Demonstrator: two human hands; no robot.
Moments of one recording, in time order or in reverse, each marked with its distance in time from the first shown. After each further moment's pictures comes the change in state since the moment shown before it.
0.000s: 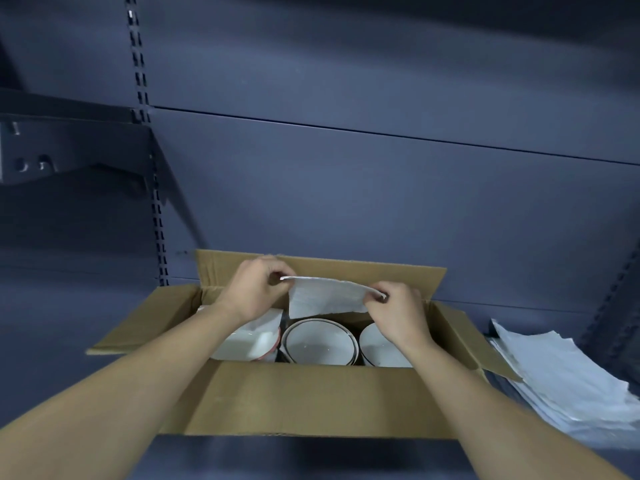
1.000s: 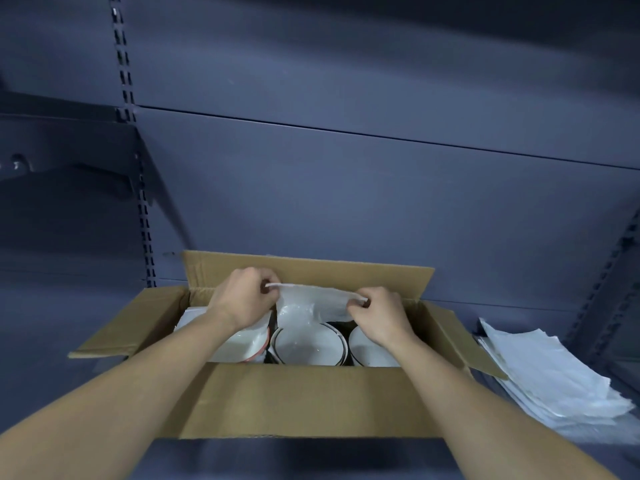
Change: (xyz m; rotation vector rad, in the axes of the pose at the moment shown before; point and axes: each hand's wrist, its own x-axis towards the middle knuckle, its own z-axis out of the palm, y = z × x) left_hand -0.003 0.001 0.010 0.208 -0.068 -0.251; right_hand 0.004 0.004 0.005 -0.059 -0.198 0.095
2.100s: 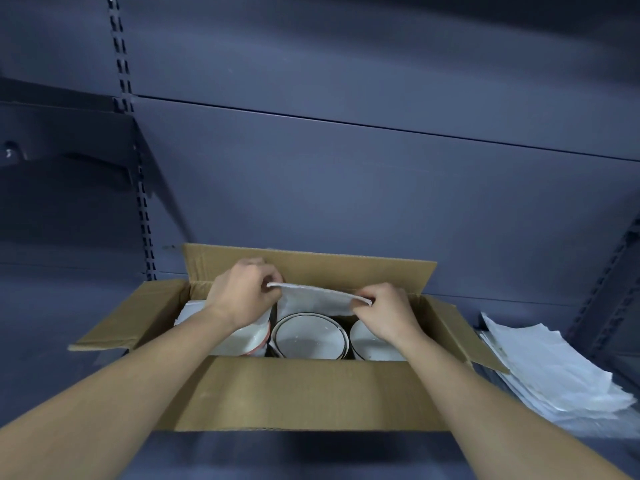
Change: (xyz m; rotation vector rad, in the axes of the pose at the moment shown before) left_hand -0.007 -0.003 0.002 0.065 0.102 0.144; right_hand -0.003 0.004 -0.005 -0.018 -0.047 -0.009
